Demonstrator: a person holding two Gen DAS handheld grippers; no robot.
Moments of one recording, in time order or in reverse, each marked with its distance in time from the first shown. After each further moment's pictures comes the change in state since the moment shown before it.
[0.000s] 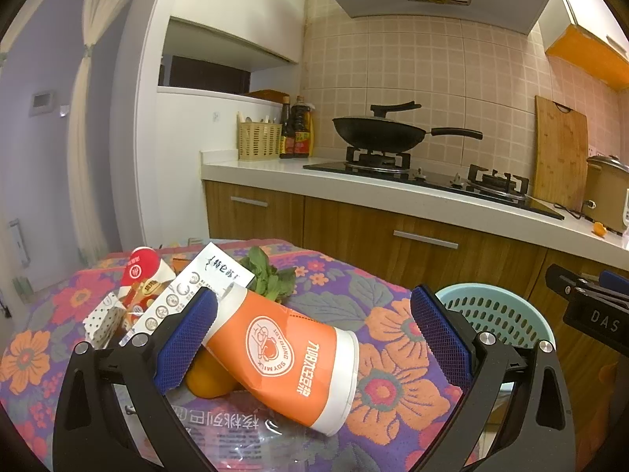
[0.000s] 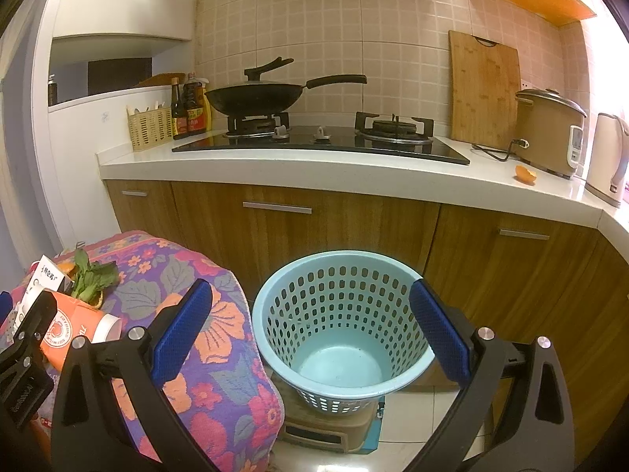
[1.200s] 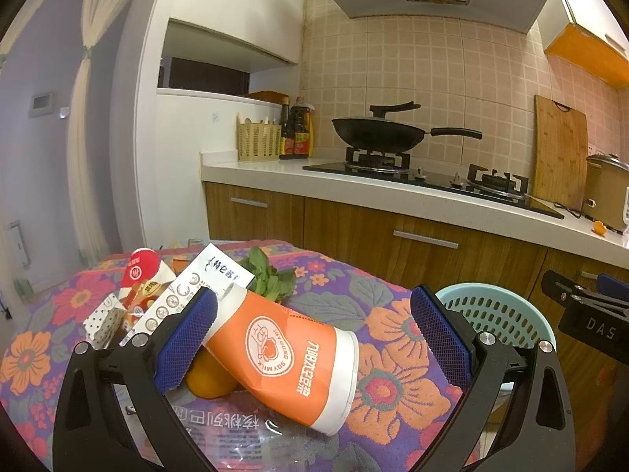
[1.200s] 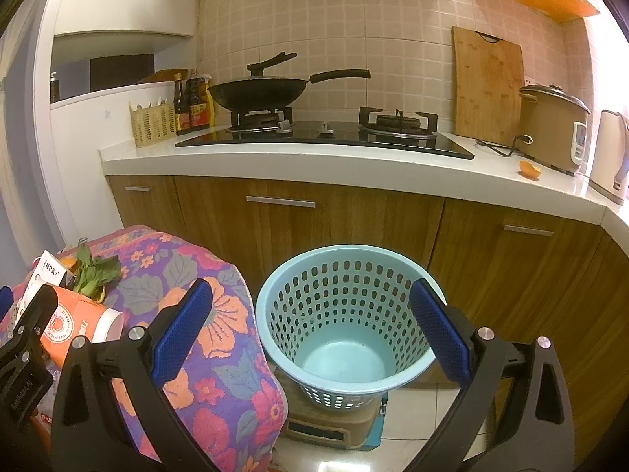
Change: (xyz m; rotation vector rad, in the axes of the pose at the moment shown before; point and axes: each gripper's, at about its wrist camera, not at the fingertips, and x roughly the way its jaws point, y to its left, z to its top) left arm 0.002 0.004 0.000 0.003 -0.008 0.003; right arm 0.002 0.002 -0.004 -0.001 0.018 0.014
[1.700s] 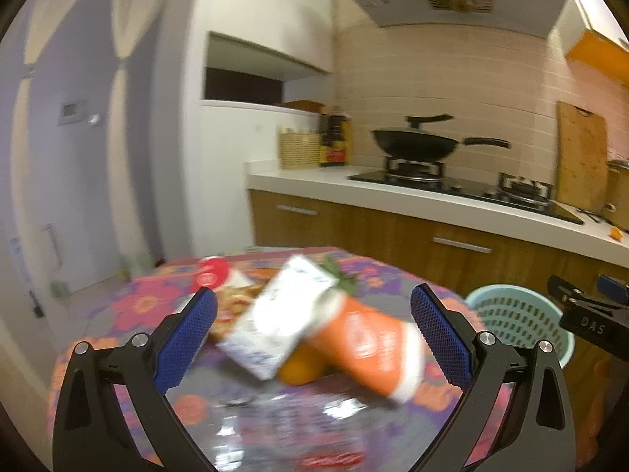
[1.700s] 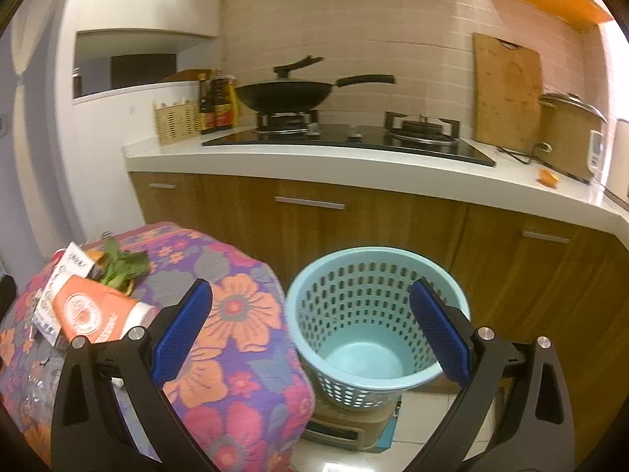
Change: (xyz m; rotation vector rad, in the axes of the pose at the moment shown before) left arm -0.054 0.053 0.019 0.056 -0.016 0.159; right arm -0.013 0.025 -0.004 -0.041 -0.014 0.087
